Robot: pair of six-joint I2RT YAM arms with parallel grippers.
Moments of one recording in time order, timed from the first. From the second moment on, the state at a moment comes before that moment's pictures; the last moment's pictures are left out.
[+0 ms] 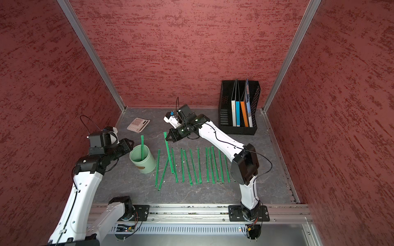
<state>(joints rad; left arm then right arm) 0.11 0.87 0.95 -0.81 0.16 -0.44 0.72 1.98 1.90 -0.82 -0.62 0.22</state>
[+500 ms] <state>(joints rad) 0.11 0.87 0.93 -0.81 0.16 -0.44 0.71 2.12 1.88 -0.87 -0.62 0.31</state>
